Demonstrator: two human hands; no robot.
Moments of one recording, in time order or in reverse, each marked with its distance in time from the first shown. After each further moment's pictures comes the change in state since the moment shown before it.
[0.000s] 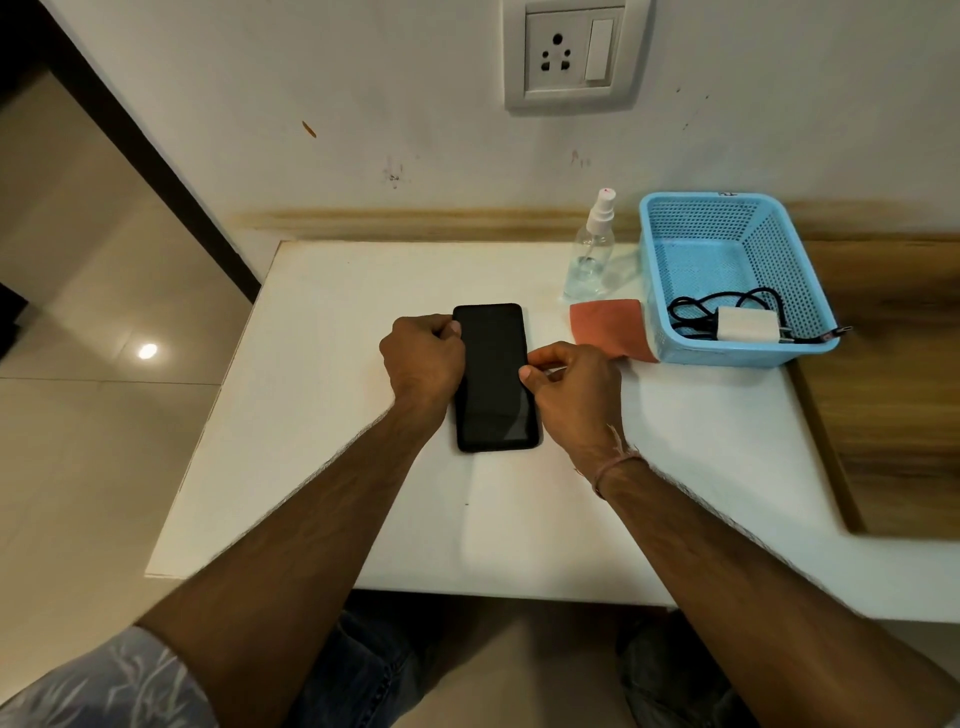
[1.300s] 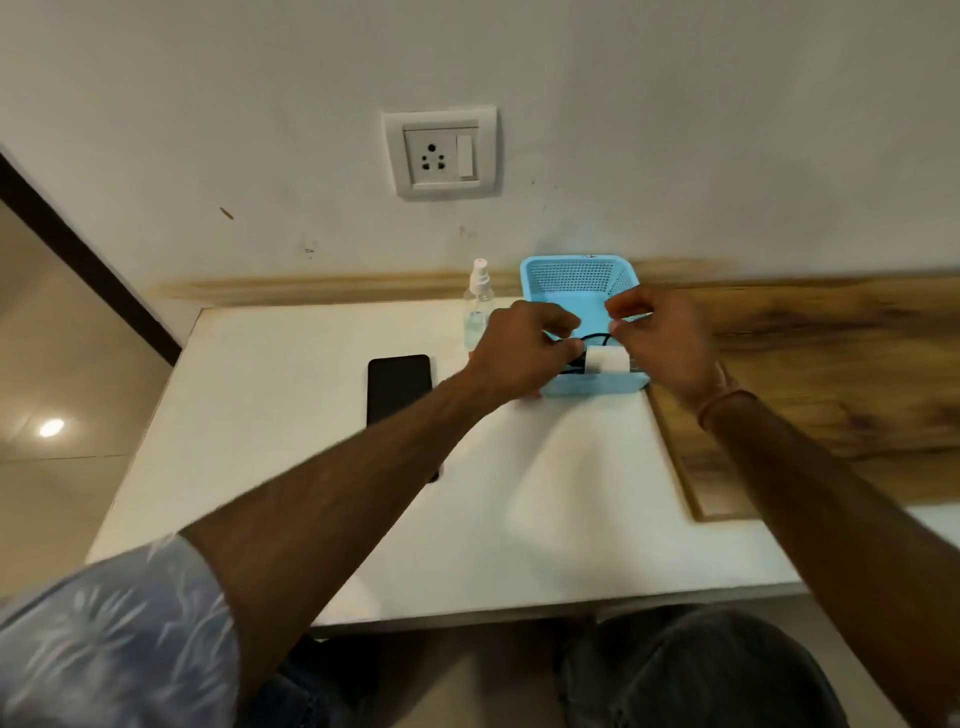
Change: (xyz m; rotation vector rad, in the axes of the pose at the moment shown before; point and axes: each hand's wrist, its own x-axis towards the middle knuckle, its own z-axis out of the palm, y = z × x) left_hand -0.085 0.139 0.065 0.114 -0.611 0.611; right_hand 0.055 0.008 -0.200 -0.212 0.162 -0.145
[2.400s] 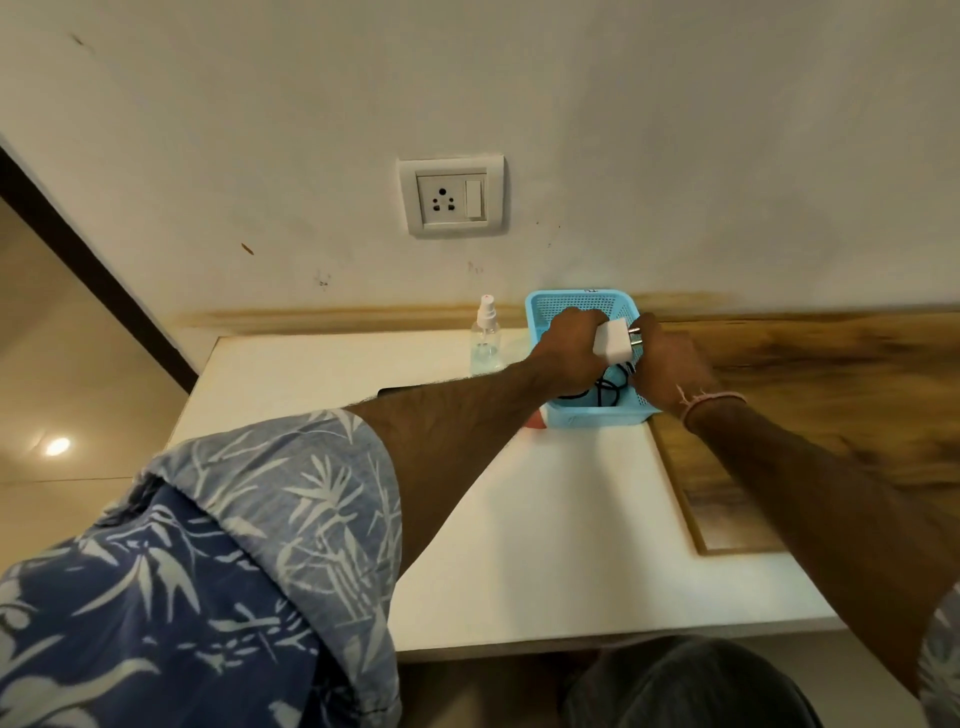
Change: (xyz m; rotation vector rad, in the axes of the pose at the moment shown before) left_hand 0.068 0.015 0.035 0.168 -0.117 0.078; right_hand 0.041 0.039 0.007 -0.581 -0.123 -0.049
